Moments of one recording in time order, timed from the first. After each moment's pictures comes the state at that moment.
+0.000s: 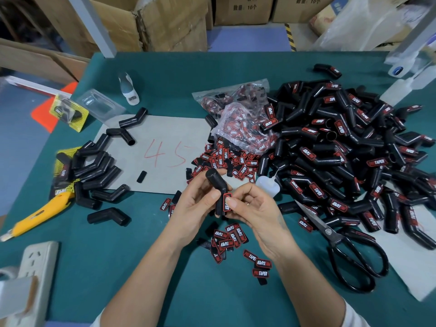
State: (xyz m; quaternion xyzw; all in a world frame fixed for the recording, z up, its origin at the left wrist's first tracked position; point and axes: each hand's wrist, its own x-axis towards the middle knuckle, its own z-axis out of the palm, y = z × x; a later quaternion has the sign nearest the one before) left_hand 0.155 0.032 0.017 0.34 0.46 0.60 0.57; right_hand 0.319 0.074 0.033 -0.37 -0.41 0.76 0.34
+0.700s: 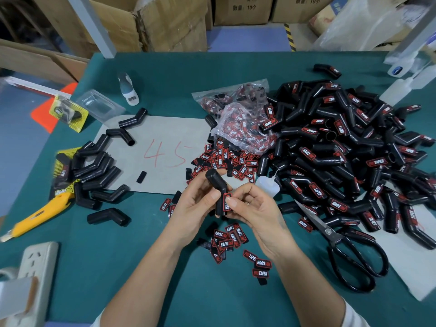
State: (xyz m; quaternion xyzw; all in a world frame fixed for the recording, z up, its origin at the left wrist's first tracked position) left_hand 0.156 0.032 0.018 0.35 0.46 0.59 0.56; right_hand 0.318 0.075 0.029 -0.37 -0.41 0.76 0.34
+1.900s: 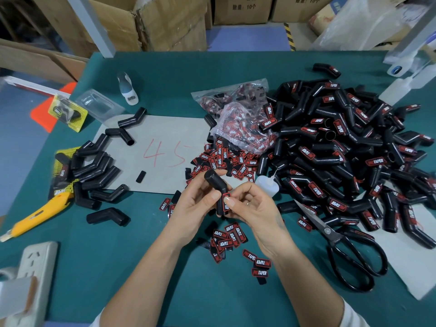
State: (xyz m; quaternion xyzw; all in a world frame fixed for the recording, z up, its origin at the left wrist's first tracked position) left_hand 0.154 0.033 0.014 0.37 0.47 0.58 0.55; right_hand 0.319 0.075 0.030 -0.38 -0.43 0.75 0.34
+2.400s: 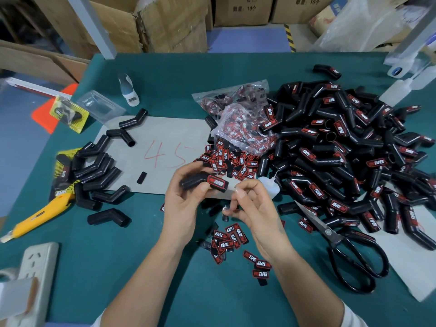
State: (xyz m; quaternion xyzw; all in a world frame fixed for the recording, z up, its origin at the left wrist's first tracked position) left_hand 0.150 0.036 0.012 0.31 0.47 0.70 0.43; right_hand 0.315 0.073 0.021 -0.38 -0.42 0.73 0.38
